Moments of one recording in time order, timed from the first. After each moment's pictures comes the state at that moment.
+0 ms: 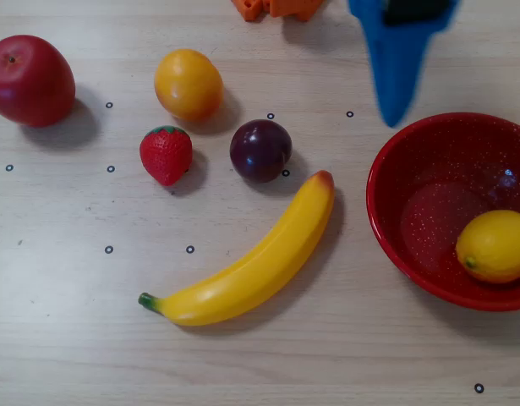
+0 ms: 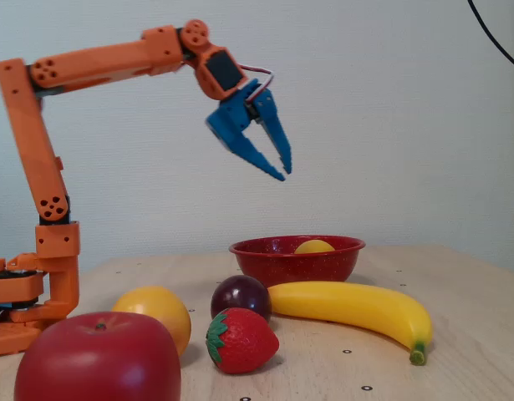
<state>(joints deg) 14.6 102.0 85.7 66.7 0.3</state>
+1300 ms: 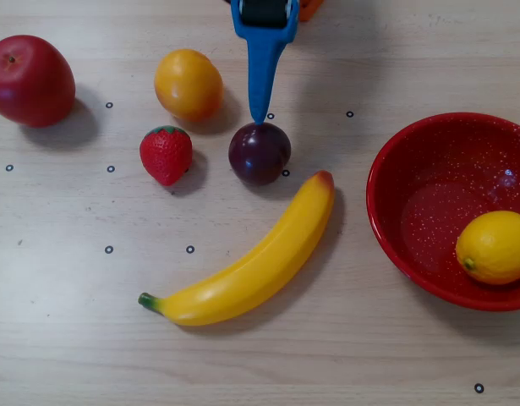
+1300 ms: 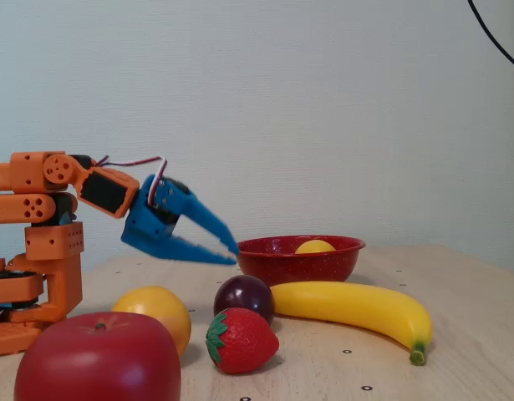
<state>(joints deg) -3.8 175.9 177.9 28.4 7.2</state>
